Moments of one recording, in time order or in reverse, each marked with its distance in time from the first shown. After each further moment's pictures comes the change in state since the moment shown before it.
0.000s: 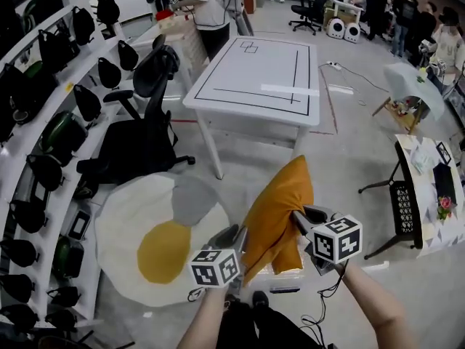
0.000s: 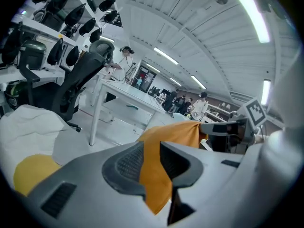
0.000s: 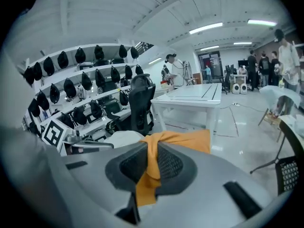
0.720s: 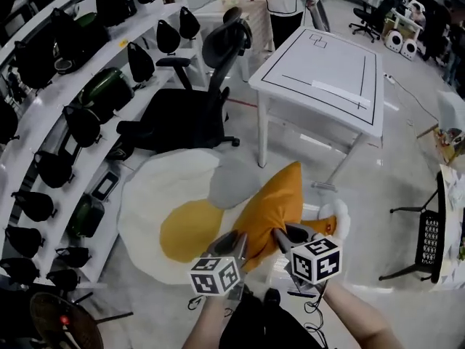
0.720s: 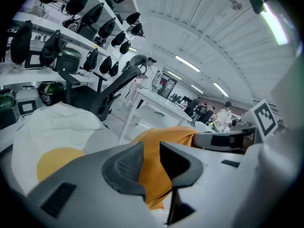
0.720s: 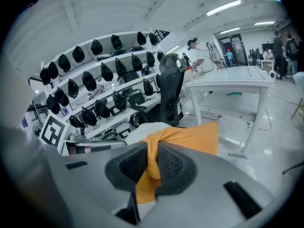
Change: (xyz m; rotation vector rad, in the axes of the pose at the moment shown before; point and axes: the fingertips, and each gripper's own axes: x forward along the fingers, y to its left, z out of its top) left arm -0.096 0.126 -0.009 -0.126 -0.092 0.237; right arm 0.119 0.175 -0.034 -0.053 0.097 0.268
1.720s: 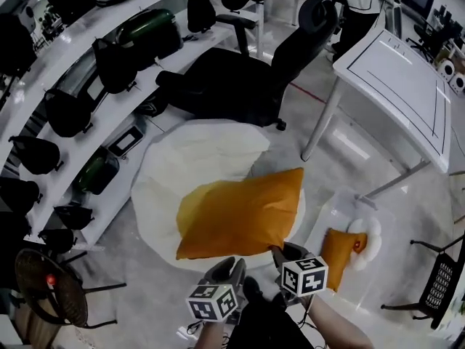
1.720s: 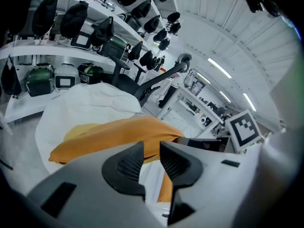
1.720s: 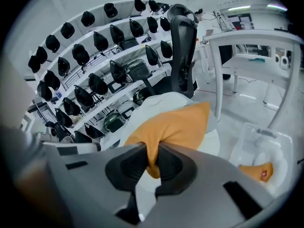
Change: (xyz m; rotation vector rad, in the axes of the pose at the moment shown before) left arm -0.052 0.180 -0.103 -0.261 0.028 0.236; right arm 0.198 0.062 -0.130 0.030 0.236 0.068
